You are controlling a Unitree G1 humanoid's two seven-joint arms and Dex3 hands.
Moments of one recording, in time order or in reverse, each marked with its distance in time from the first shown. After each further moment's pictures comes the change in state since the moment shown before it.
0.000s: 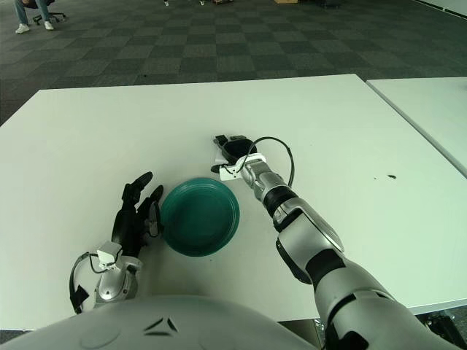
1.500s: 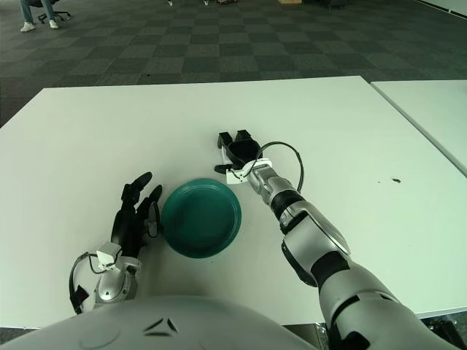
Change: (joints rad) left arm 0.001 0.001 0.003 0.000 -0.003 -0.008 -0.001; right arm 0.023 -0.034 0.009 0.045 0.054 -0.105 -0.206
